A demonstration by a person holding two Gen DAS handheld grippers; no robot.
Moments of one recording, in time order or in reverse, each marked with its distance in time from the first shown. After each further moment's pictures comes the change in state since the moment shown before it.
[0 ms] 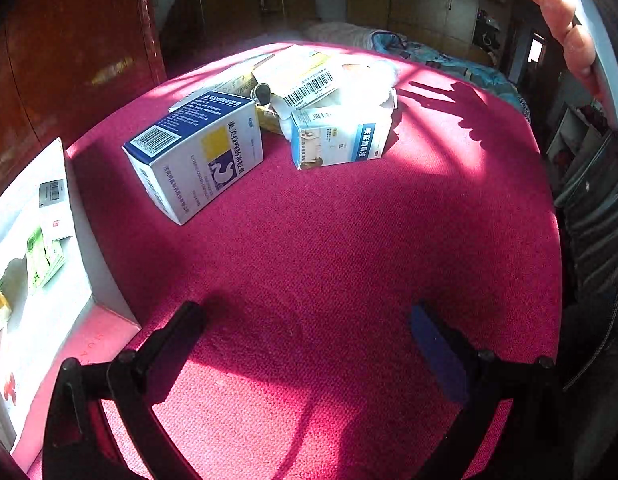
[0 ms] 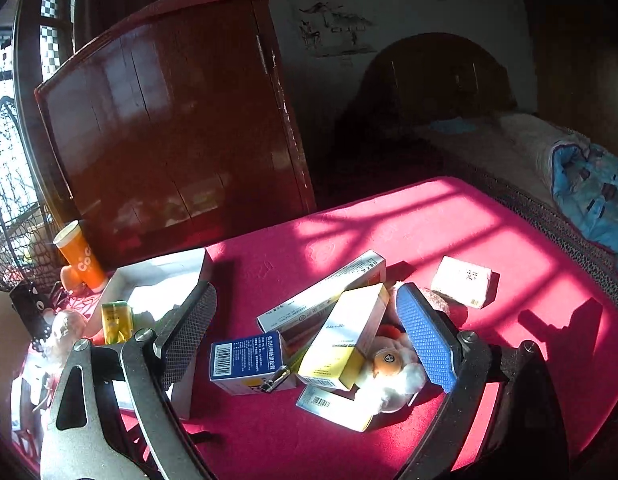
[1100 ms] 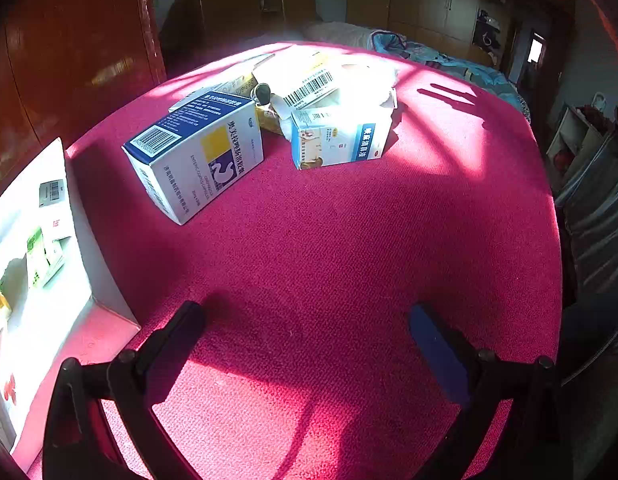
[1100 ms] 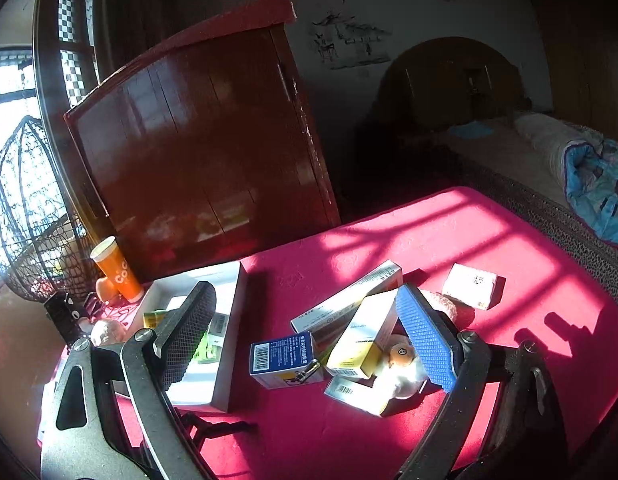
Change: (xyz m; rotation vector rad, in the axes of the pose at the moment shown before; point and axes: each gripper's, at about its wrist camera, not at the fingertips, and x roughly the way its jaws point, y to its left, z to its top) left arm -0.002 0.001 -0.002 0.000 -0.001 0.001; right arm -0.045 -0.002 0.008 0.020 -0.031 0.081
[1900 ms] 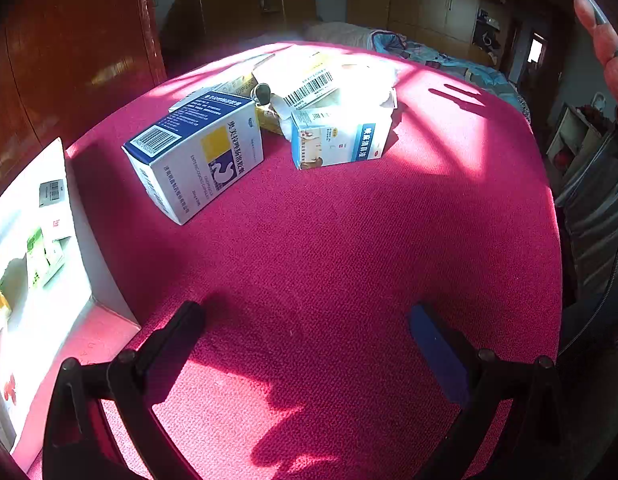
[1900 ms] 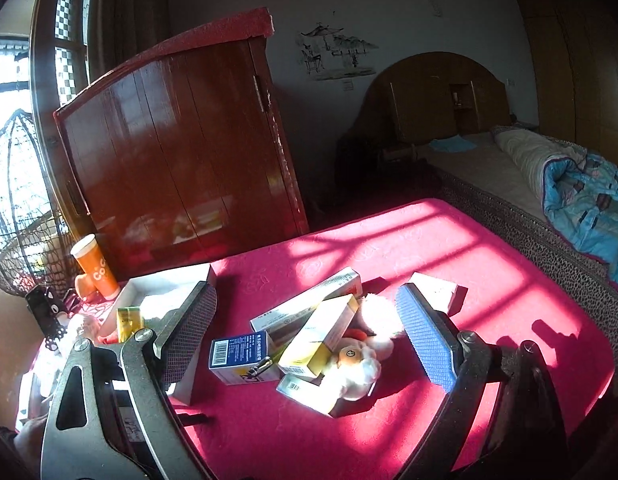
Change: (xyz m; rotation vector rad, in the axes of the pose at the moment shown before) left arm 0.000 0.000 0.000 0.000 0.001 0.000; right arm -0.009 -0.039 -0.006 -0.040 -0.012 -0.101
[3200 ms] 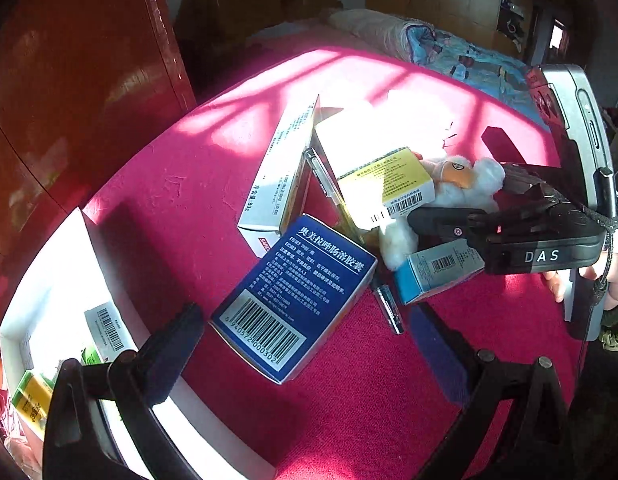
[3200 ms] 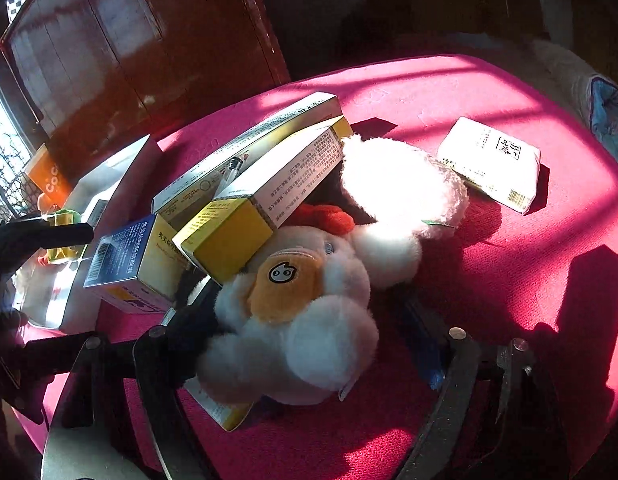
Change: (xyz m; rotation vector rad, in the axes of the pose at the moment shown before) left arm 0.019 0.068 0.105 -0.006 0.087 0.079; right arm 0.162 -0.043 -0.082 0.001 0.393 0.104
